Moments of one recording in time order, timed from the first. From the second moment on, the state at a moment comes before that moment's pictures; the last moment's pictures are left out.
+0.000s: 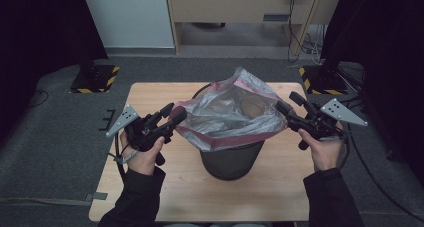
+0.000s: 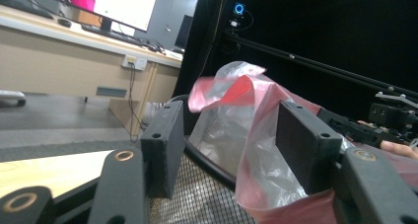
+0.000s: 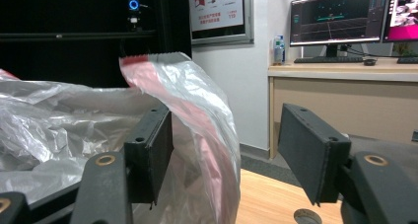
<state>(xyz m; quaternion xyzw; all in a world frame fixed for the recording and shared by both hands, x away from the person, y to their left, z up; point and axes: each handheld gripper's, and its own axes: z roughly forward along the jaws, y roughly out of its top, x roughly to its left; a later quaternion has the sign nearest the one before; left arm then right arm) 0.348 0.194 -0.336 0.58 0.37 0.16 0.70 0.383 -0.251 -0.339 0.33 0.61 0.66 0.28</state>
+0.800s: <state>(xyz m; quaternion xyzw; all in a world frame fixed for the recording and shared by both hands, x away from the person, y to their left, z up) 0.333 0.205 -0.373 0.62 0.37 0.21 0.66 0.407 -0.244 -0.382 0.41 0.60 0.63 0.25</state>
